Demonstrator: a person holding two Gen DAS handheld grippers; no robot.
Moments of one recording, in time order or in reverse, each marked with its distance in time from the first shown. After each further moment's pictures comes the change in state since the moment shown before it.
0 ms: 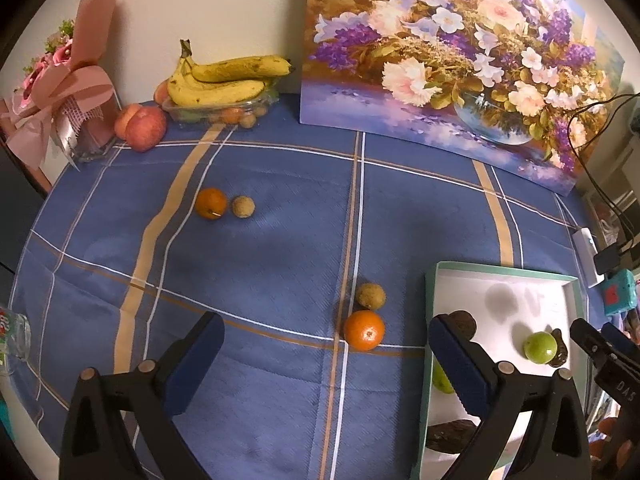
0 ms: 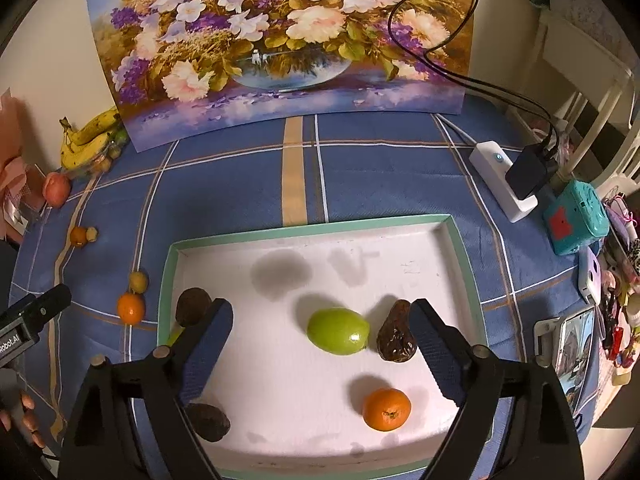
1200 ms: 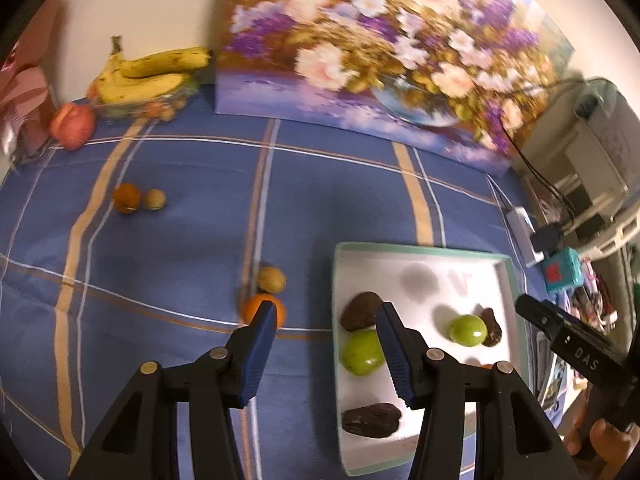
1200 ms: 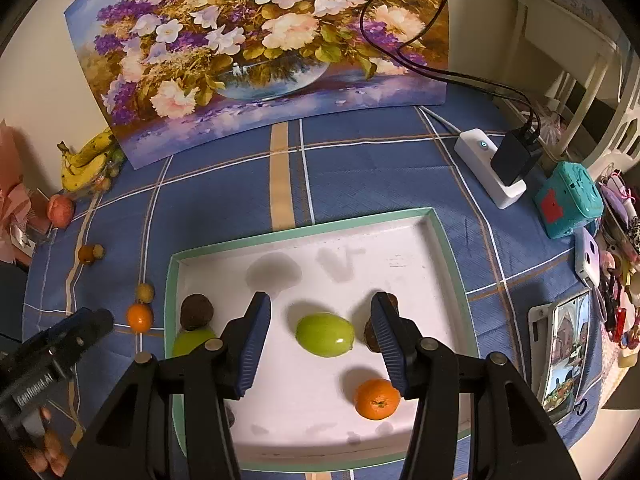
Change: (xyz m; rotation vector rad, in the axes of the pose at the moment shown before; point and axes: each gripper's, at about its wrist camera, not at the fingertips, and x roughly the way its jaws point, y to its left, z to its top) left arm -0.008 -0.039 -0.002 0.029 0.055 -0.221; right arm -0.014 -0.019 0.003 0.073 0.015 0.030
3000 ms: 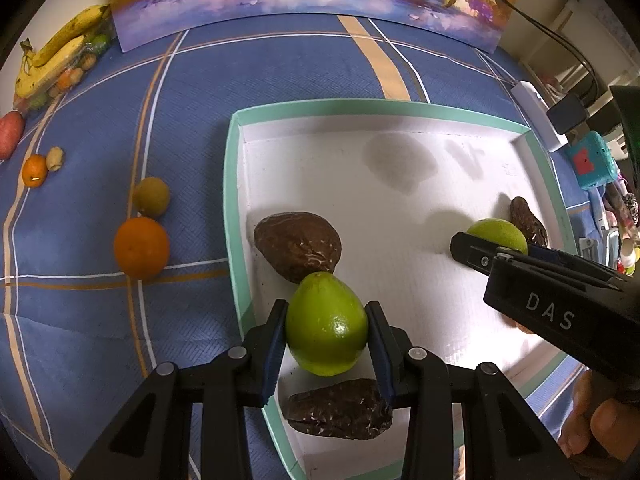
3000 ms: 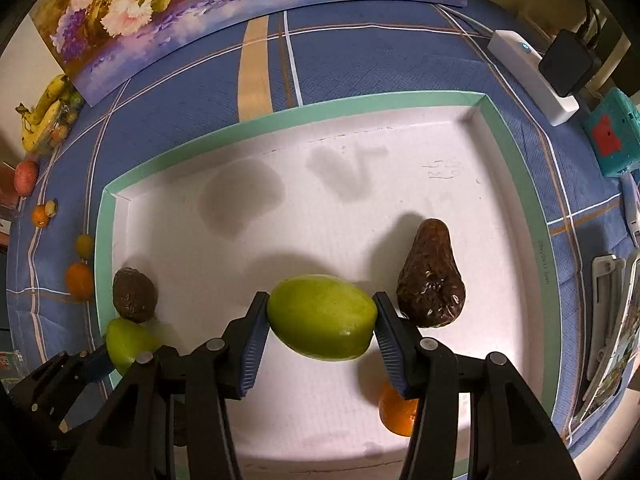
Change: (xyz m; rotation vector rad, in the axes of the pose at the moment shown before) left arm 0.105 -0.068 -0.059 0.203 0.256 0.047; right arm 0.097 -0.009 -0.034 0.029 0.245 -0.016
